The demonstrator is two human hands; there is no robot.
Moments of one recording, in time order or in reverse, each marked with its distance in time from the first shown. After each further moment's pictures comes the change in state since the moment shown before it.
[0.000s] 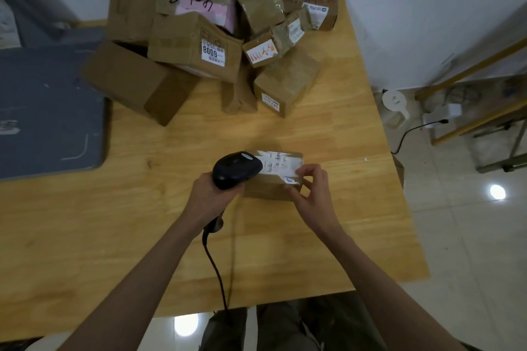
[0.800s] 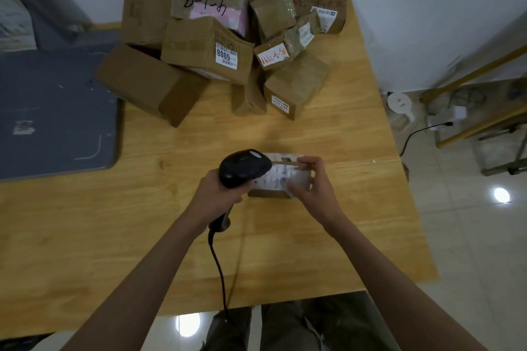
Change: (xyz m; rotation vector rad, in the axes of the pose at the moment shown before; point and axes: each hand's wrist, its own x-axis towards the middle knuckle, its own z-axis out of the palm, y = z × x) left_hand -0.010 0.007 -0.024 -0.168 -0.151 0.037; right_hand 0.014 -0.013 0.007 0.049 -0.112 0.095
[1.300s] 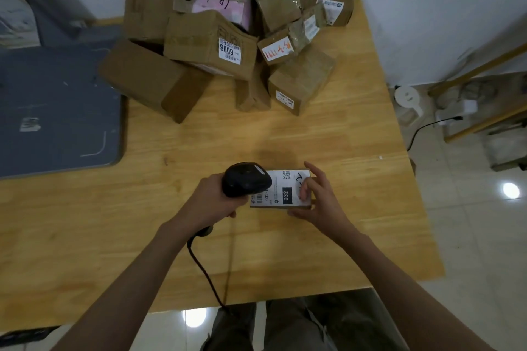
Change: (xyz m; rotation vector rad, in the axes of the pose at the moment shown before) left_hand -0.008 0.002 -0.014 0.432 -0.059 0.016; right_hand -0.016 0.034 -0.004 -0.259 -0.144 -0.133
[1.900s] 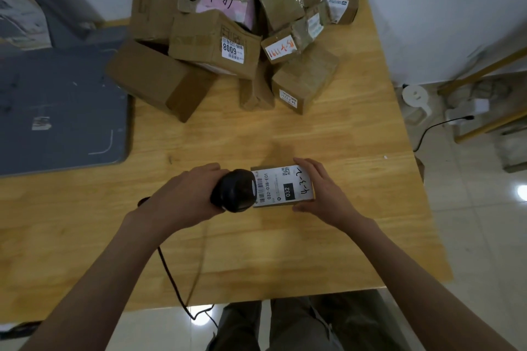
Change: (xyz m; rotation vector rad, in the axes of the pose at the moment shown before) left_hand -0.023 0.015 -0.042 0.627 -0.066 0.232; right_hand 0.021 -0.011 -0.016 -0.267 -0.149 -0.030
